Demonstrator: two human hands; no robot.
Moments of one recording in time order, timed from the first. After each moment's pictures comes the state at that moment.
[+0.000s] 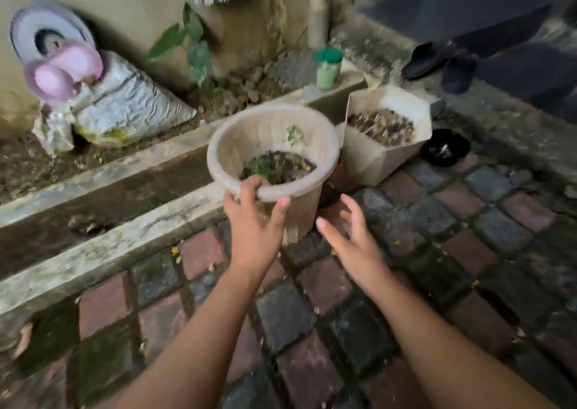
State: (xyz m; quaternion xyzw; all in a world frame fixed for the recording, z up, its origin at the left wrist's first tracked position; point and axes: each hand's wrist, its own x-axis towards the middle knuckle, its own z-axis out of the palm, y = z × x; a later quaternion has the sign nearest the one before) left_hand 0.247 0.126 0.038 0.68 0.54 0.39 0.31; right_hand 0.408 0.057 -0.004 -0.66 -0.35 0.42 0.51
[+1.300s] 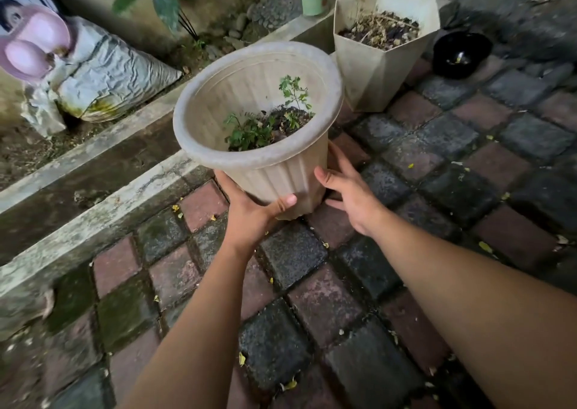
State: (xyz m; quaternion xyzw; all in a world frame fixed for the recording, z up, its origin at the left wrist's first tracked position) left_hand 0.219 0.109 -0.042 0.64 0.44 0.40 0.50; right_hand 0.409 0.063 -0.066 -0.54 -0.31 0.55 0.56
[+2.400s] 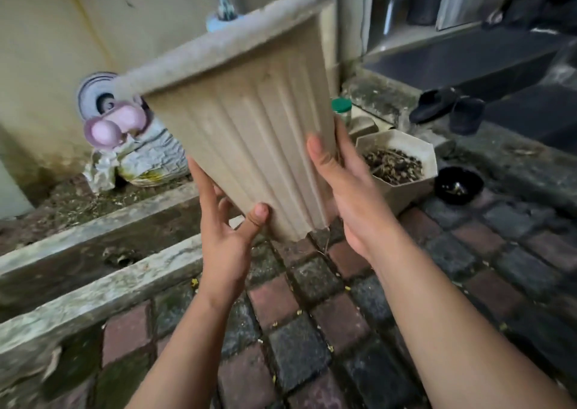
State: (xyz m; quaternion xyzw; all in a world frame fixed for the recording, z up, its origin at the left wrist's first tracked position) left_hand 0.222 0.121 0.121 0.61 0.33 0.59 0.41; right_hand 0.394 0.092 0.168 -0.45 -0.45 0.42 0.65
